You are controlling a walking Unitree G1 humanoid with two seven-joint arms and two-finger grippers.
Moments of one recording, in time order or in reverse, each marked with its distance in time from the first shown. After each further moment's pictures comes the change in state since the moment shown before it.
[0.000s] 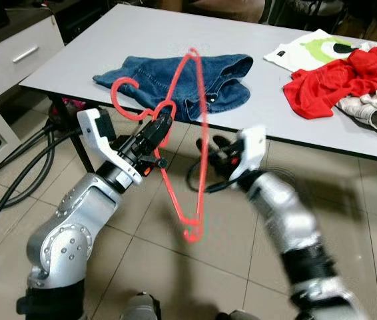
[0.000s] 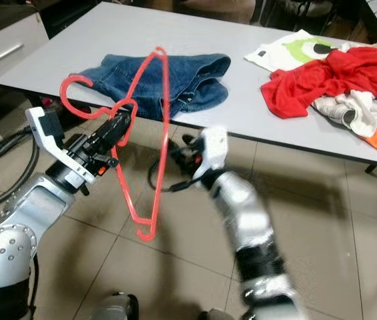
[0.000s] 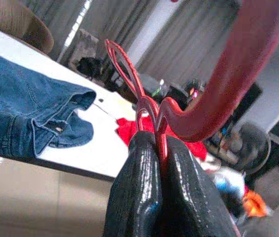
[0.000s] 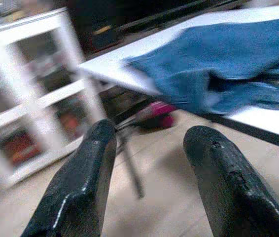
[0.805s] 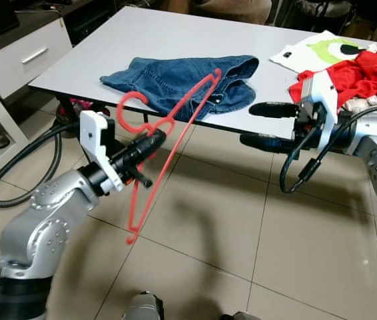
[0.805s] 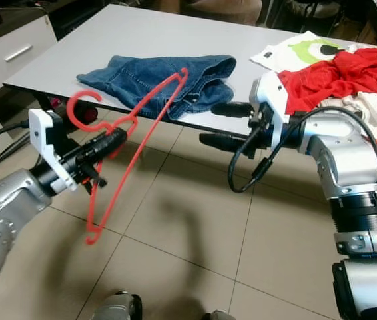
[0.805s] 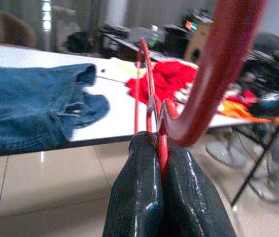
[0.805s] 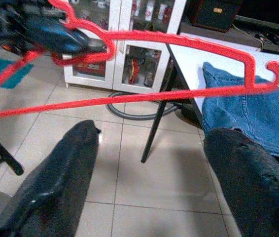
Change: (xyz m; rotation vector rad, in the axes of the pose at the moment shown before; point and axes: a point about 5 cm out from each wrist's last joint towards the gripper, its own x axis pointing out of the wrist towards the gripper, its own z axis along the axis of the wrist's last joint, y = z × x) left arm -0.018 0.021 0.006 0.343 0.222 -0.133; right arm -0.058 -0.046 0.106 -0.474 0.211 0.434
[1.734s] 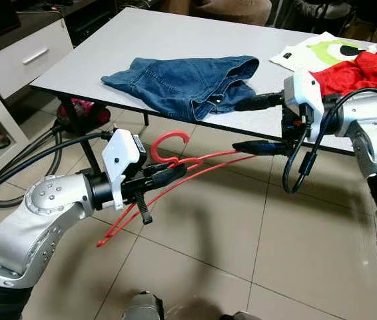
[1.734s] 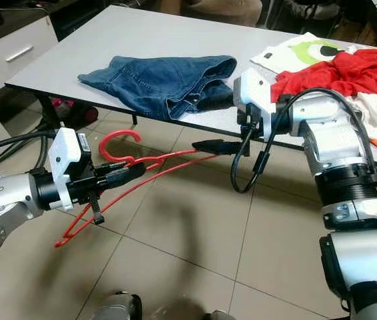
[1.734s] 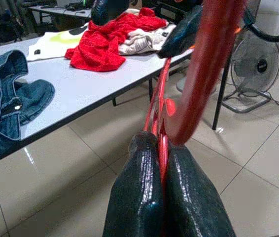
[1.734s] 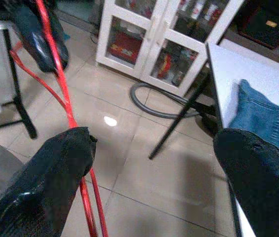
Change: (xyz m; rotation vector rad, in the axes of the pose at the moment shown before) left arm -0.004 -0.023 0.002 0.262 0.185 -0.262; right arm 0.021 -0.007 0.016 -0.163 0.030 0.213
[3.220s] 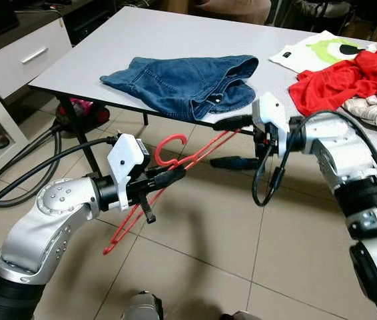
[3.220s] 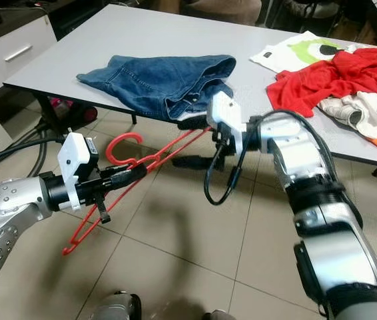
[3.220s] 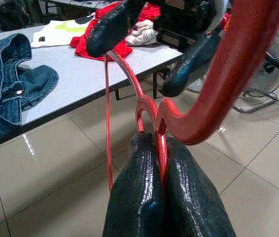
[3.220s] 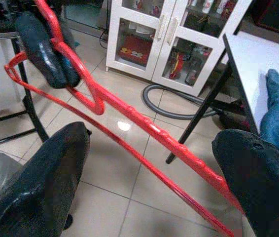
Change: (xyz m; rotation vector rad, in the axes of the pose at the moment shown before) left arm 0.007 0.003 -0.016 -0.031 0.014 0.024; right arm 0.040 0.006 -0.026 0.065 -0.006 0.013
